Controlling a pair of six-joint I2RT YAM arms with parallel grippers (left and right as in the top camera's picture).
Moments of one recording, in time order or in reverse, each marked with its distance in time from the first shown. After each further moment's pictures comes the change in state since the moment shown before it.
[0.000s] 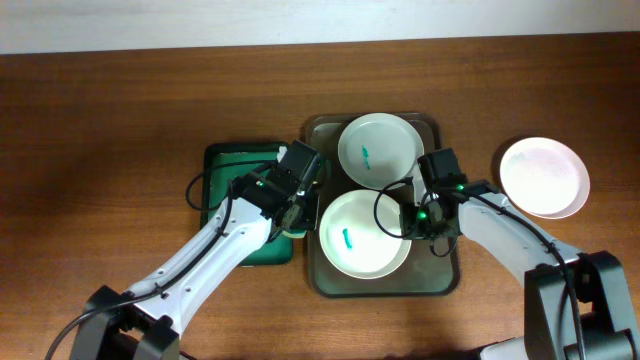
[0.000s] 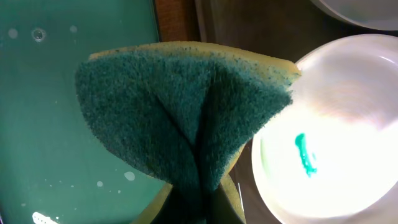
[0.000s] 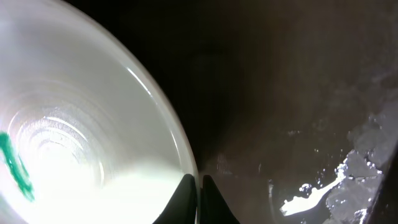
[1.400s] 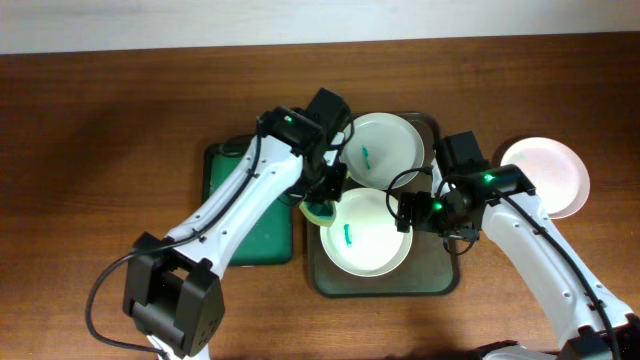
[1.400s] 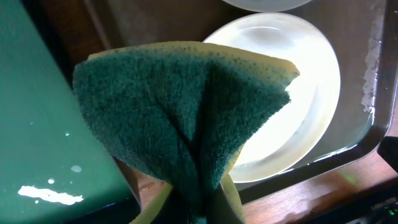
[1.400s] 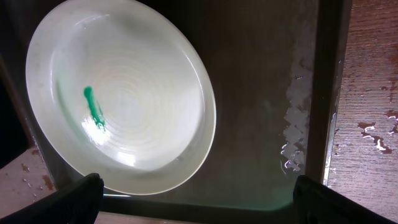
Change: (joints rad) left arm -0.002 0.301 0.537 -0.418 0.260 0.095; right arm 0.000 -0.183 0.188 -0.396 0.004 0.139
